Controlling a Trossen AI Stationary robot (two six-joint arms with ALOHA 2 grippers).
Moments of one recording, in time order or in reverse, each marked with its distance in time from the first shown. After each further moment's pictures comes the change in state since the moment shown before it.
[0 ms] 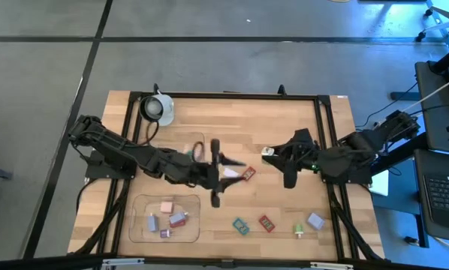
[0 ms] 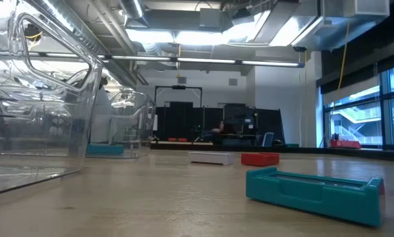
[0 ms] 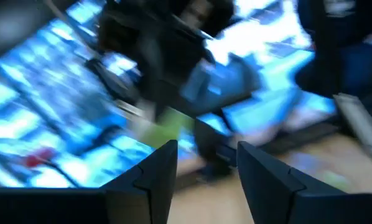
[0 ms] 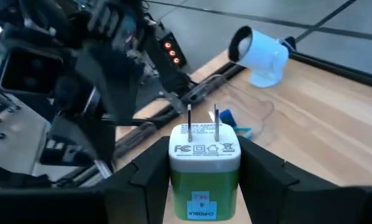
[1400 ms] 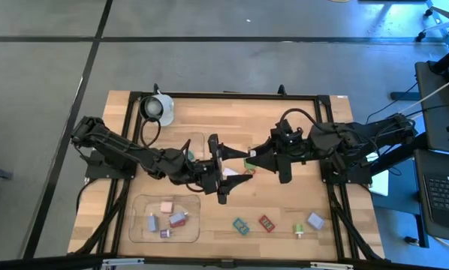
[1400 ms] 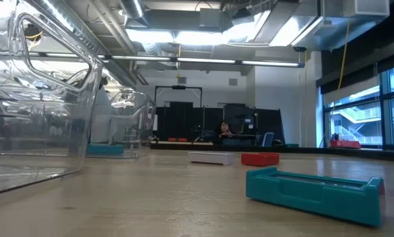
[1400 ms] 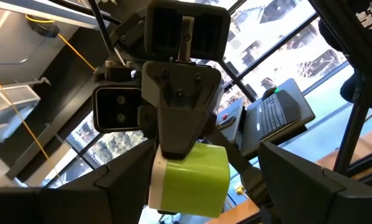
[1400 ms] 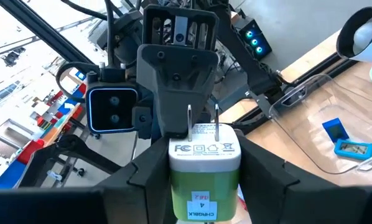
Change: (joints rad) left arm 0.000 0.040 0.000 0.295 0.000 0.342; right arm -0.180 0.079 0.067 0.306 -0.465 -0.046
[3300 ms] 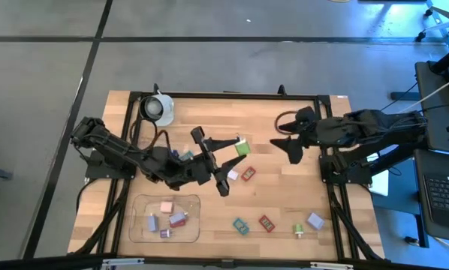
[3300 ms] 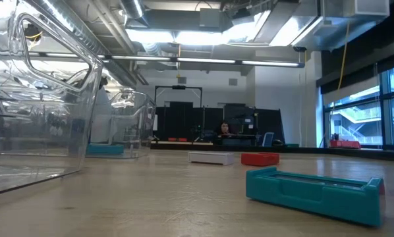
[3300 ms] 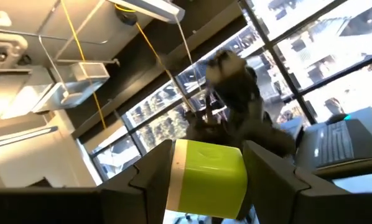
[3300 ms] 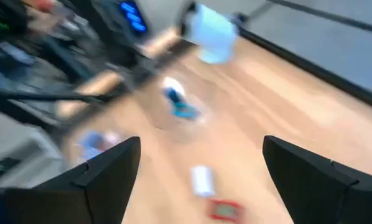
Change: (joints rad) left arm -0.041 0.002 -0.003 0.282 -0.235 0.040; right arm -0.059 -0.152 0.002 -0.617 0.247 -0.024
